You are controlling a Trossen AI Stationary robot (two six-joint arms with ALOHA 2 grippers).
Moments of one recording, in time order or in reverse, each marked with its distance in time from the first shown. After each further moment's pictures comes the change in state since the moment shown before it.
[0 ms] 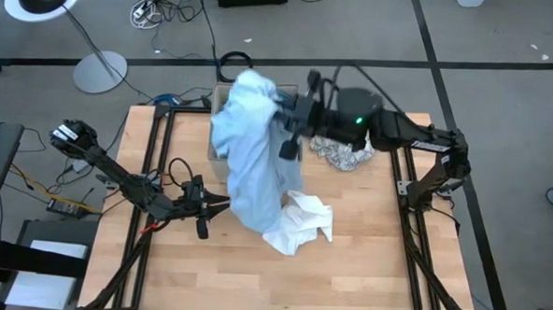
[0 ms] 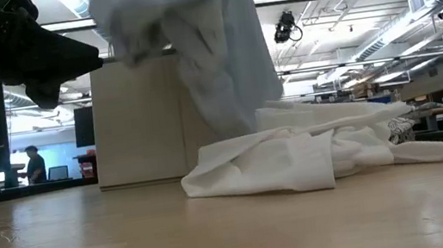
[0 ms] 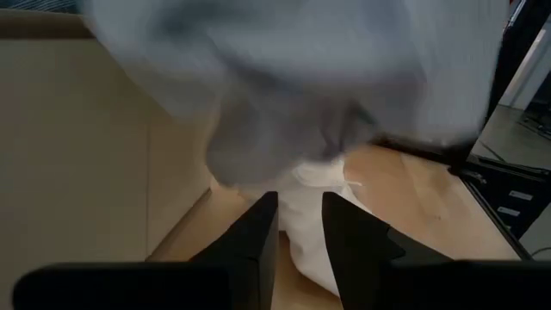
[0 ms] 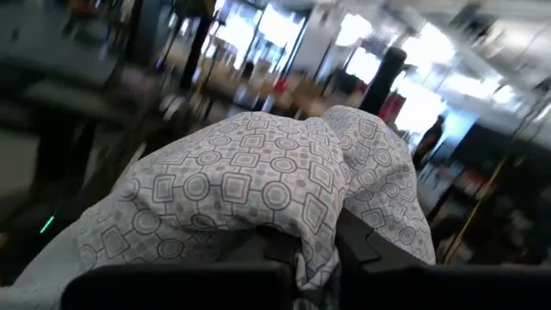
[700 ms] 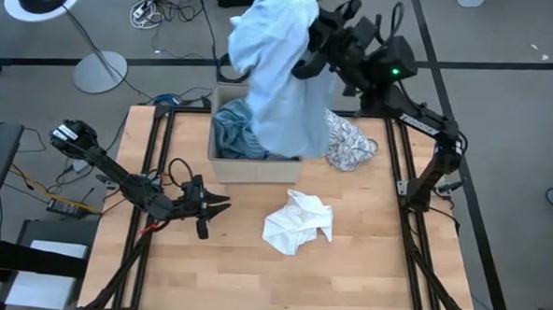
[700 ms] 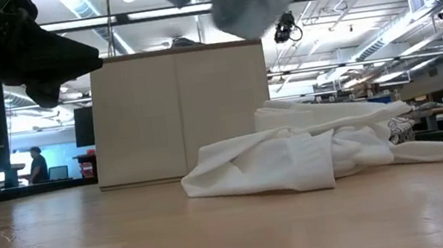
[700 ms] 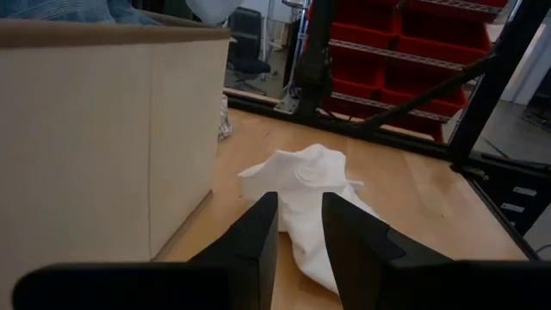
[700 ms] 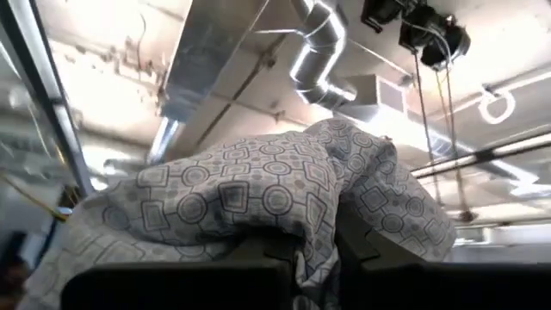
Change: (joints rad) left arm 0.000 0.000 0.000 -0.001 0.000 0.024; right arm -0.318 0.060 0.020 0.760 -0.298 0.256
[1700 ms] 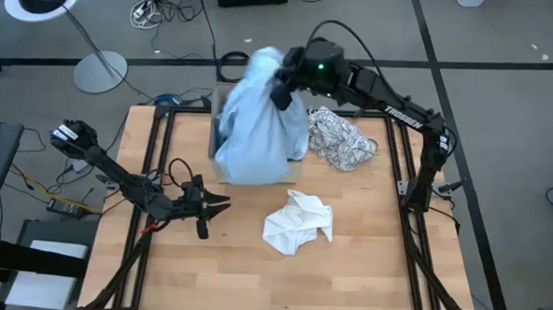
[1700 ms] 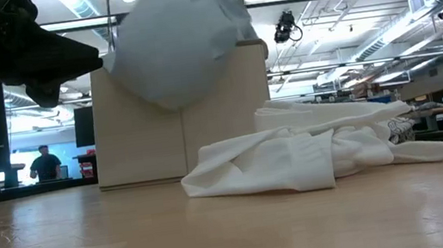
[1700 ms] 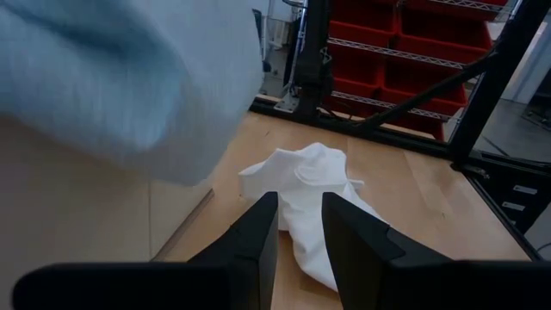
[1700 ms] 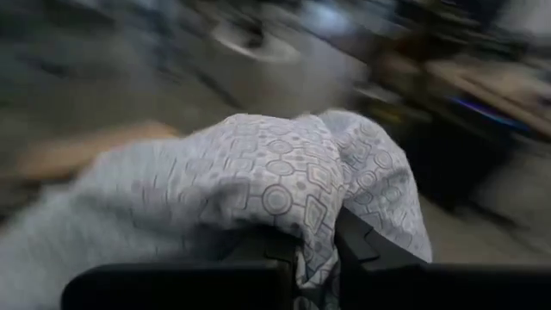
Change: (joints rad) left arm 0.000 0.000 0.000 -0.002 0.000 -0.001; right arm -0.064 0.095 0.065 -1.117 0.322 0.075
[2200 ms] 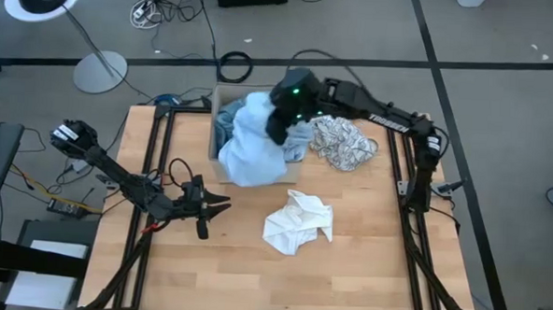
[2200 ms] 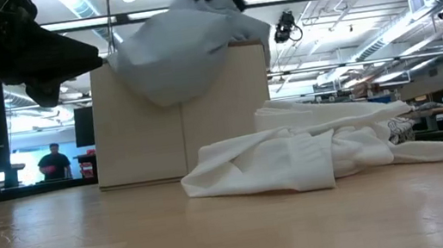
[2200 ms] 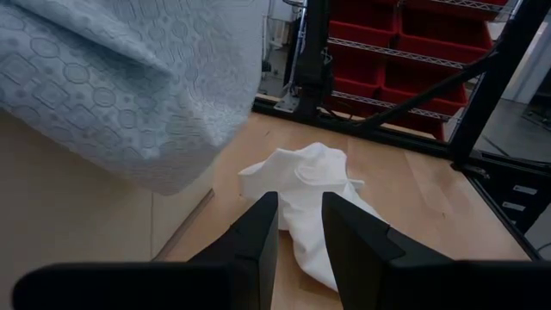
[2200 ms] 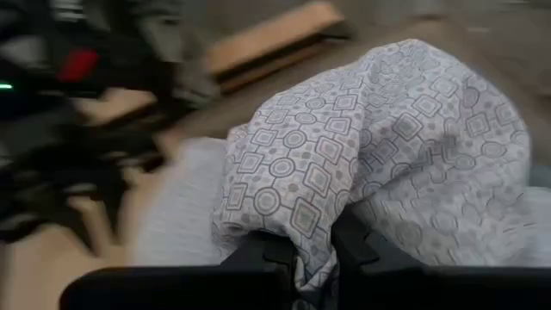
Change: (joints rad) left arm 0.000 0.000 0.000 0.002 0.000 0.000; right arm 0.078 0.091 -0.027 -0.173 -0.515 0.277
